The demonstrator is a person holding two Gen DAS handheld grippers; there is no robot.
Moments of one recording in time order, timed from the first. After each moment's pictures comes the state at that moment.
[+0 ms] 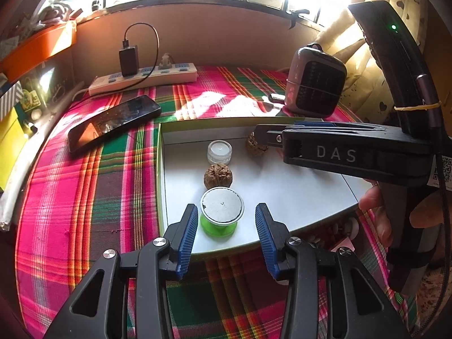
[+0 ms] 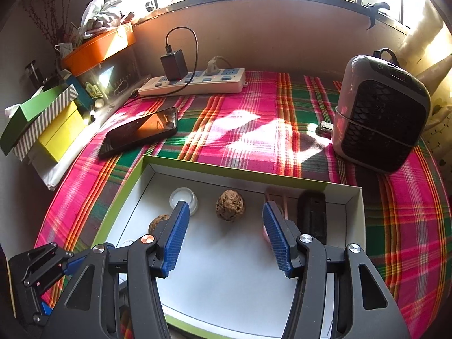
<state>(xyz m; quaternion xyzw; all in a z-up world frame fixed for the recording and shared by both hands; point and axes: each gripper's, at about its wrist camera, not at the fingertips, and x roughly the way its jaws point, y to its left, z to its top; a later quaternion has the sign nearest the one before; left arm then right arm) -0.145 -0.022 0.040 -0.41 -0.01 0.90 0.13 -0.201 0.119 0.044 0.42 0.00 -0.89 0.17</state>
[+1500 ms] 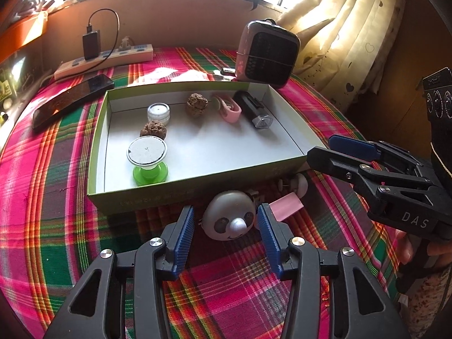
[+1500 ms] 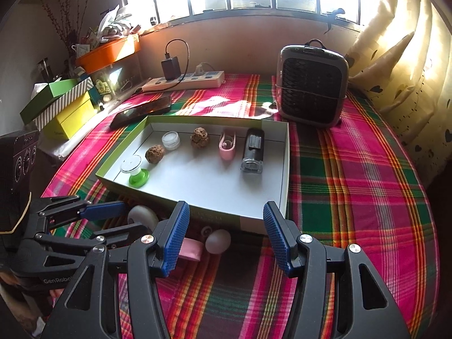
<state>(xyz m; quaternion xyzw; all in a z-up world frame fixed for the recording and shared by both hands) -0.110 0.013 0.025 -0.44 -0.02 0.87 0.21 -0.097 0.185 0.041 0.39 0.01 -0.91 0.15</state>
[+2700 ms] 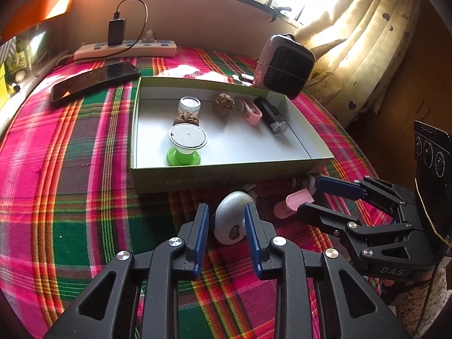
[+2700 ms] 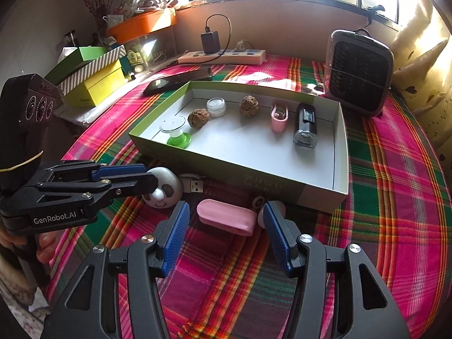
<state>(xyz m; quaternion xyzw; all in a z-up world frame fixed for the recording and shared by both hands) -0.101 -0.031 0.024 -0.44 -0.08 0.87 0.20 -0.077 0.148 0.019 0.42 0.05 -0.88 0.23</state>
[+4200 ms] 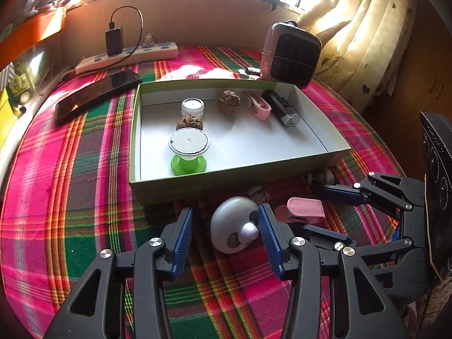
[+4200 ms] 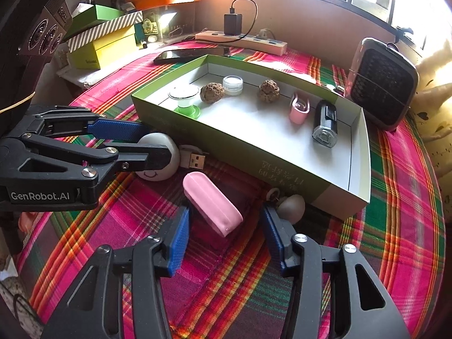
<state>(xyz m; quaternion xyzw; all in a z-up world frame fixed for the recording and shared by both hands) -0.108 -0.015 0.025 -0.44 -0.02 0.88 0.17 -0.078 0.132 -0.003 0.42 0.13 -0.86 0.24</state>
